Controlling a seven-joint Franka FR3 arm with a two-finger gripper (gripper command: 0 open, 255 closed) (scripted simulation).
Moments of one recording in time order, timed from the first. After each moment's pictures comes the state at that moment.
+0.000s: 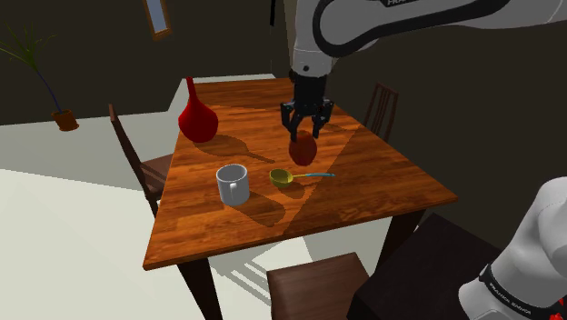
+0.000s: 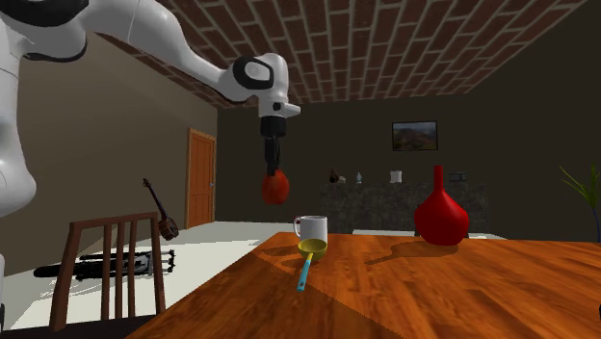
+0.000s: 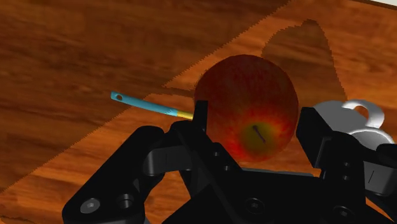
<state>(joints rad) 0.22 -0.02 0.18 -1.82 0.05 1.82 0.63</state>
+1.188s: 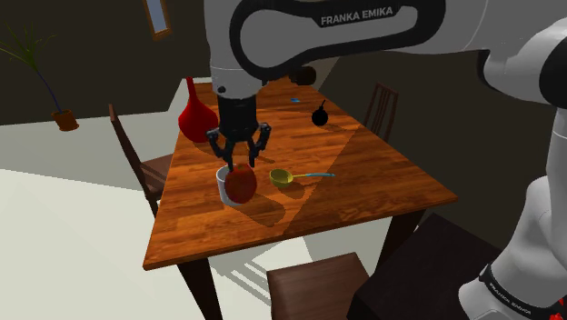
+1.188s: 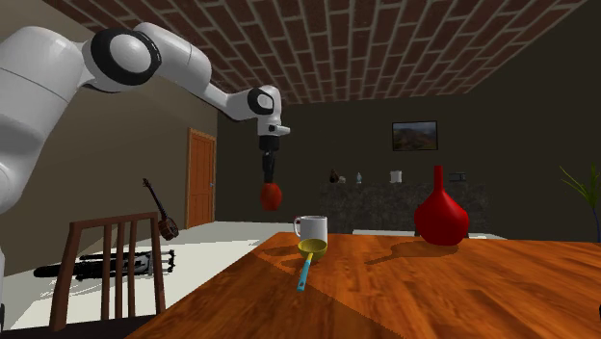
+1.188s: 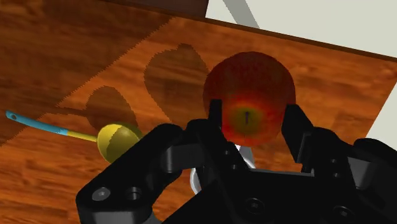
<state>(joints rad) 0.42 0.35 0.30 -1.38 -0.07 1.75 0.97</state>
